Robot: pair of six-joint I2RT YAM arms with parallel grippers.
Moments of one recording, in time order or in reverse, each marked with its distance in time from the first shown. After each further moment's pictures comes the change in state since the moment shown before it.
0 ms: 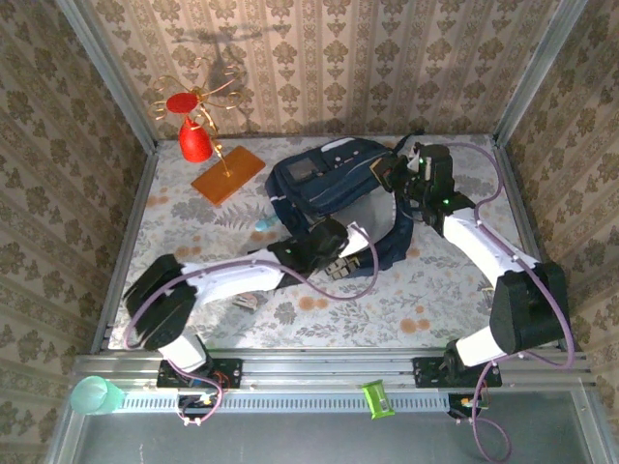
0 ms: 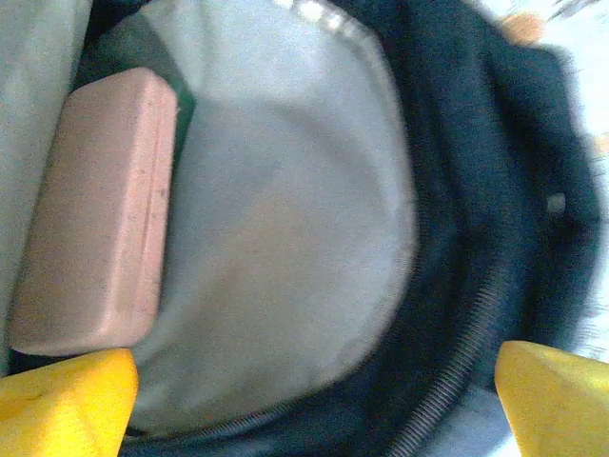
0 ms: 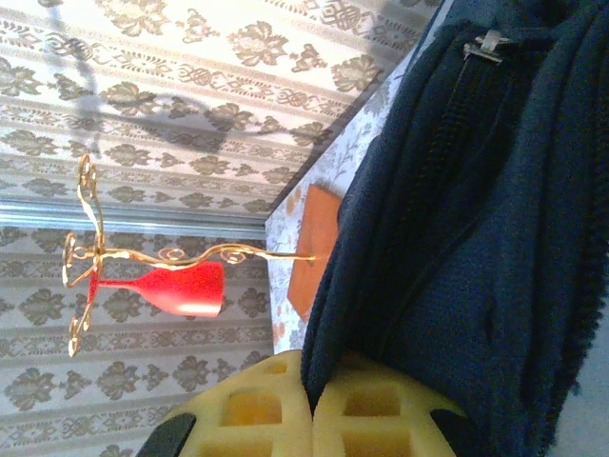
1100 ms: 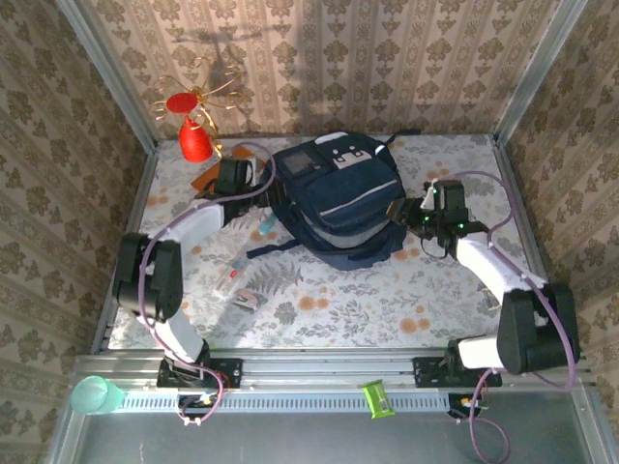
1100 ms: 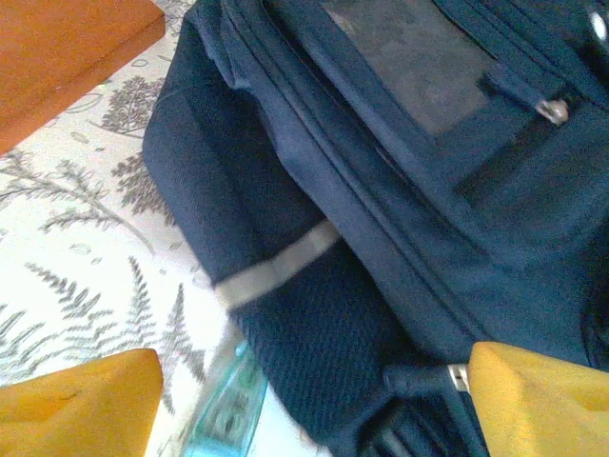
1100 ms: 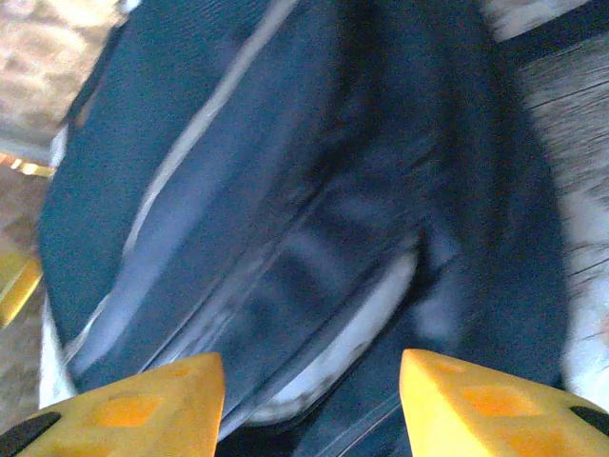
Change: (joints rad) left arm 0.737 0.154 0.158 -0.063 0.428 -0.687; right arm -0.076 -0.153 -0.257 -0.240 0.024 -0.473
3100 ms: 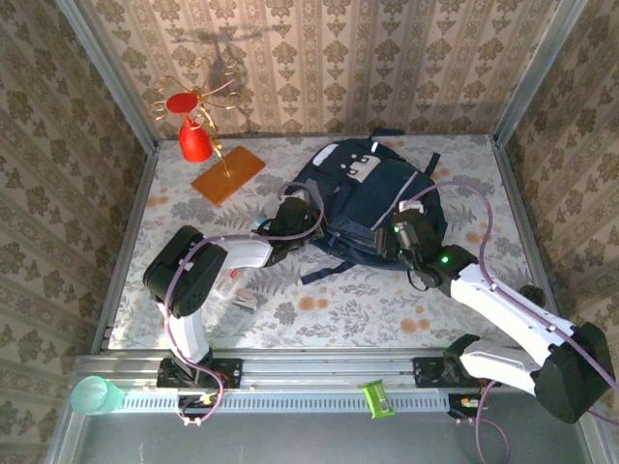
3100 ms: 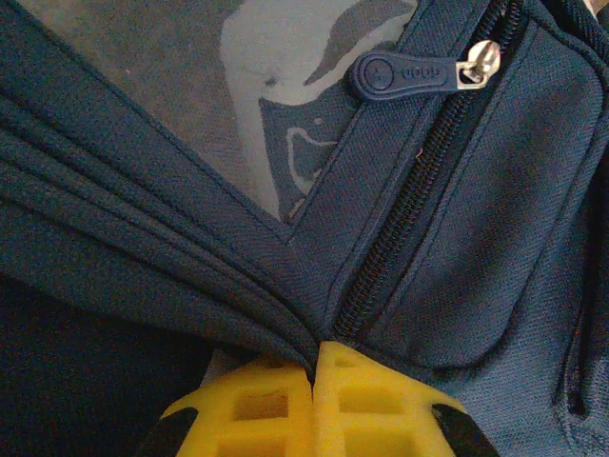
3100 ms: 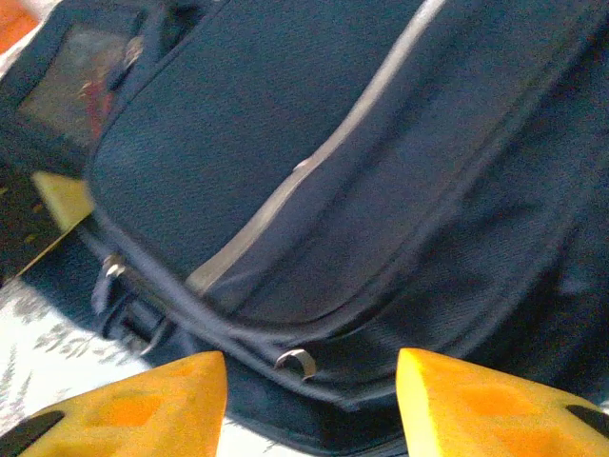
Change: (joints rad) left arm -0.398 0.097 -0.241 0.506 -0.148 -0.478; right arm 0.433 -0.233 -0.042 -0.243 0.625 -0.153
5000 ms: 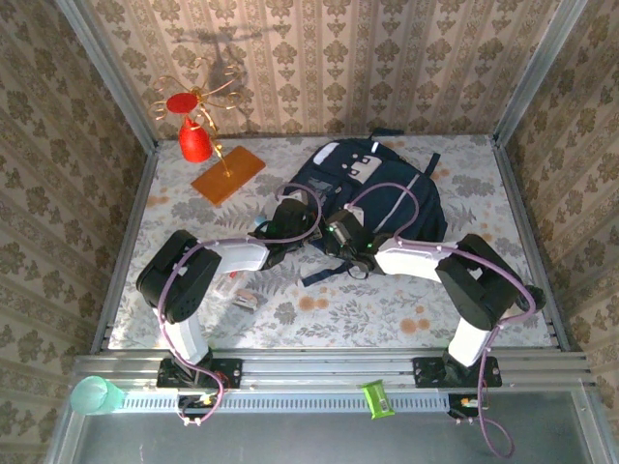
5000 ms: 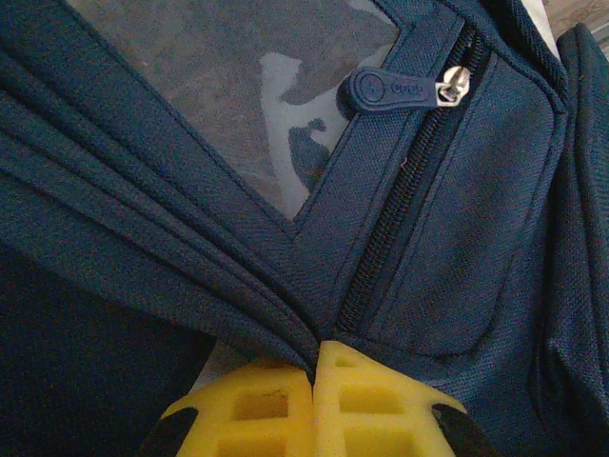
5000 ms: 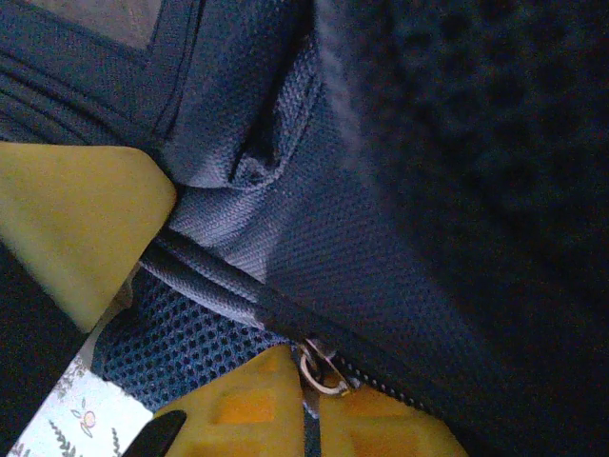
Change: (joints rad) left arm -0.006 -0.051 -0.038 0.014 -0.014 0.002; right arm 0.145 0.632 0.173 0.396 -0.041 0.306
